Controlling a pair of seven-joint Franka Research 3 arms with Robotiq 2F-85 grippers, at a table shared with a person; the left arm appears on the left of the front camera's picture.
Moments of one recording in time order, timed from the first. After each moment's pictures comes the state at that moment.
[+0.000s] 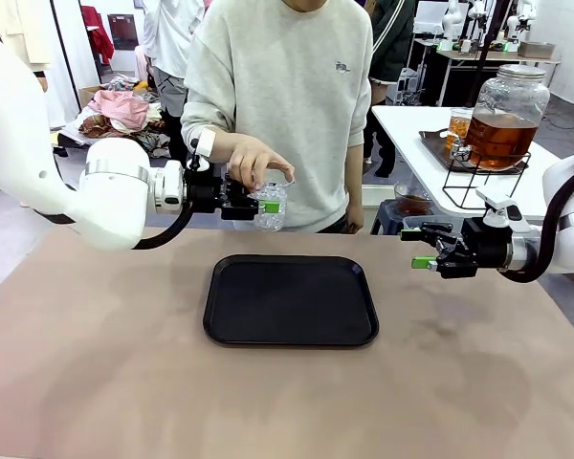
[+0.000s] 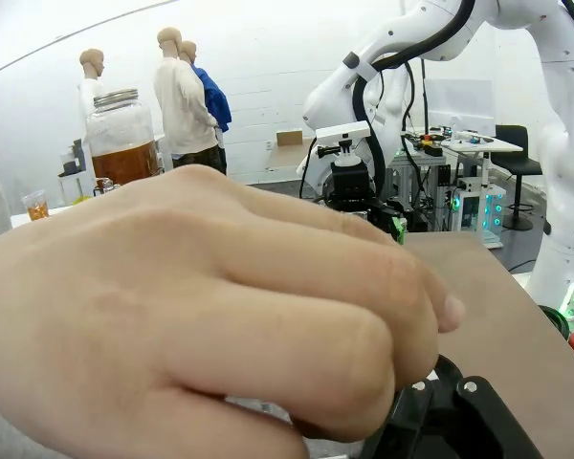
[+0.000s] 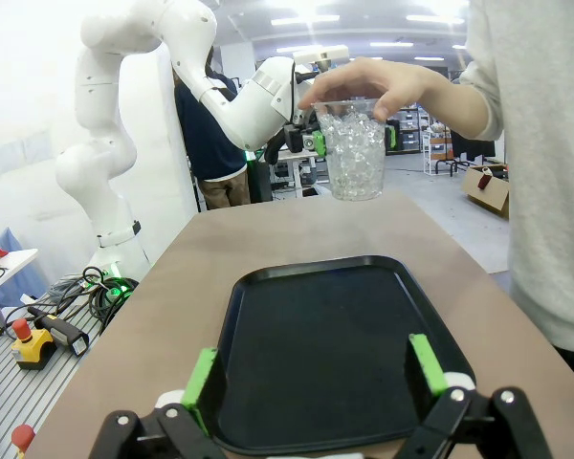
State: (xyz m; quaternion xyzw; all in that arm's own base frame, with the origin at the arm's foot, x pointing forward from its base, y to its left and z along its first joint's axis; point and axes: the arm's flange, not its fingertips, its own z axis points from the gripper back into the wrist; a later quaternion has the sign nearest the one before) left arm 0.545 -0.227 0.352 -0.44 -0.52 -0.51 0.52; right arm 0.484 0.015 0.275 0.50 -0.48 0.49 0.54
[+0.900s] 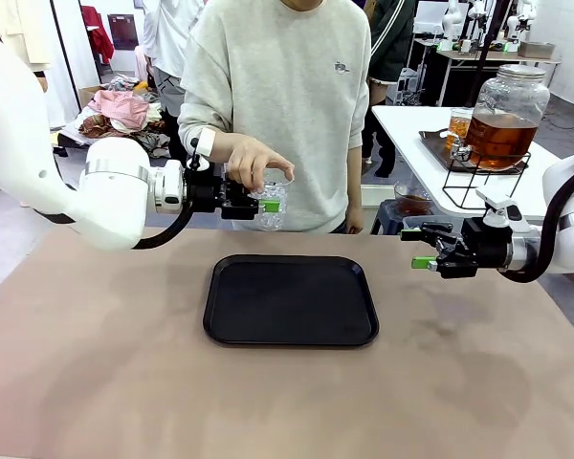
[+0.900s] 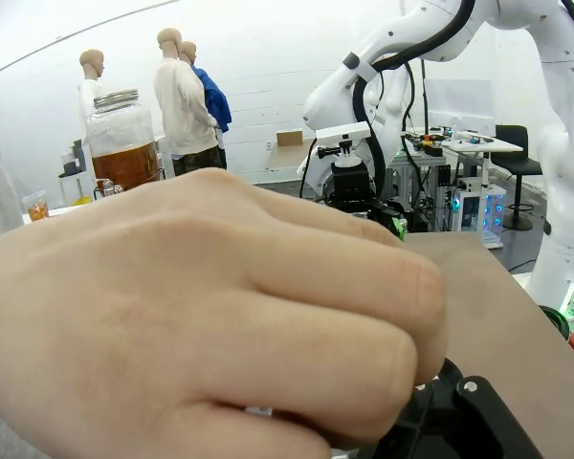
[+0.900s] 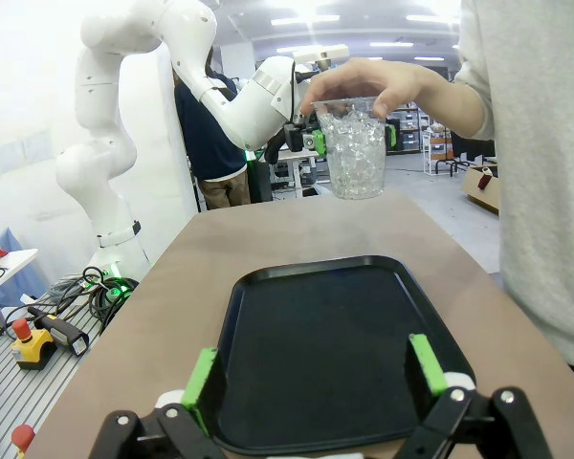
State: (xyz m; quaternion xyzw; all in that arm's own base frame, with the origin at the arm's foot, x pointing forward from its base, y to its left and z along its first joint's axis) left arm 0.545 -0.227 0.353 -0.44 -0.52 -0.51 0.52; right arm 0.484 0.015 0.275 0.50 -0.48 0.49 0.54
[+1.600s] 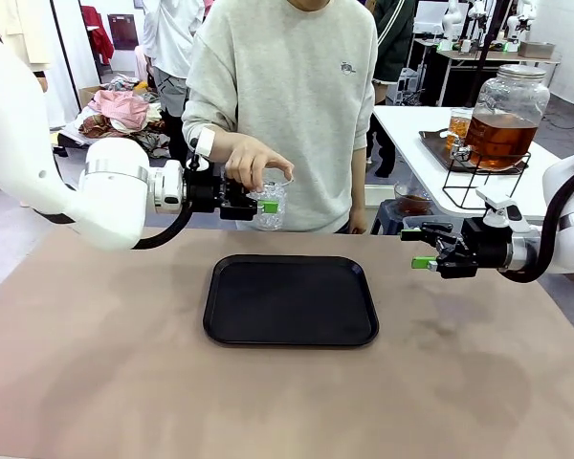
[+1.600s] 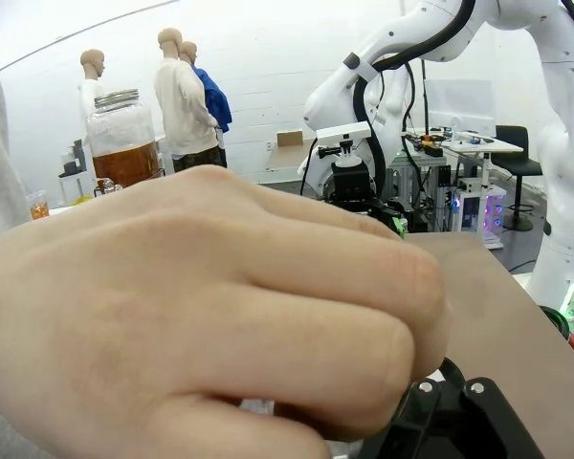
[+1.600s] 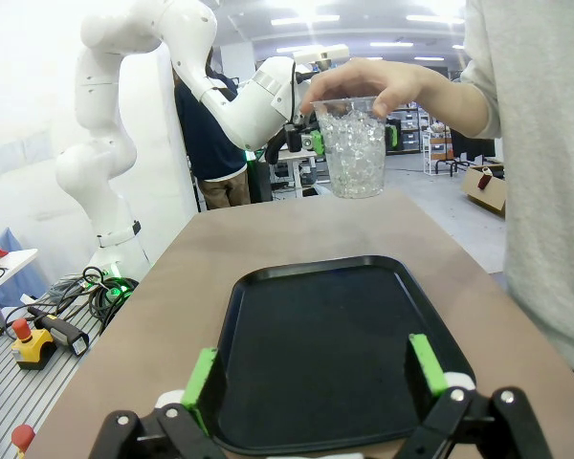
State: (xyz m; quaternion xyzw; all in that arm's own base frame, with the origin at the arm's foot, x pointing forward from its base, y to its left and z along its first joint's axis) left arm 0.546 -0.226 0.352 -0.44 -0.52 -0.51 0.52; right arm 0.484 0.015 0.275 0.50 -0.48 0.49 0.54
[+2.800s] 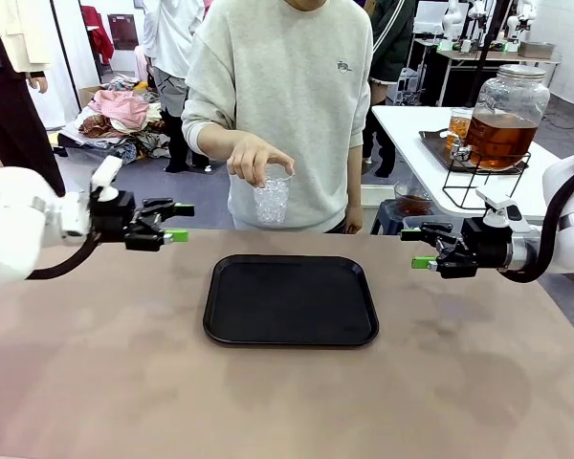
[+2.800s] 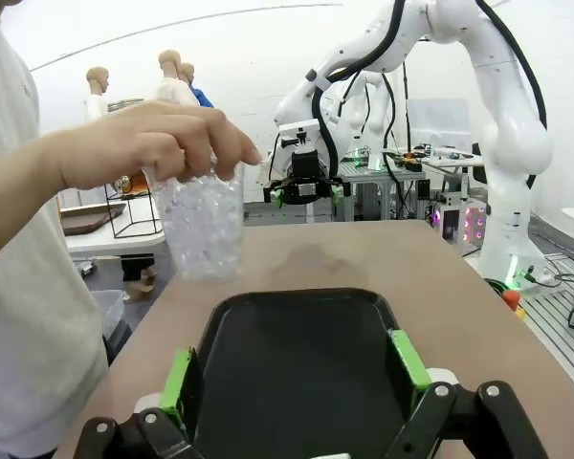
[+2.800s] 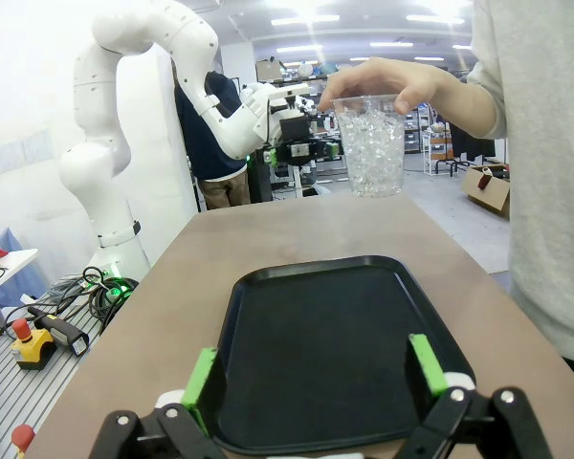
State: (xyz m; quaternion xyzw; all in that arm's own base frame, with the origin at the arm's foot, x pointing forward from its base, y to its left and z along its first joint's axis) left arm 0.484 -0.060 0.303 -0.46 -0.53 -0.49 0.51; right arm 0.484 0.016 0.275 0.50 -0.48 0.49 0.54
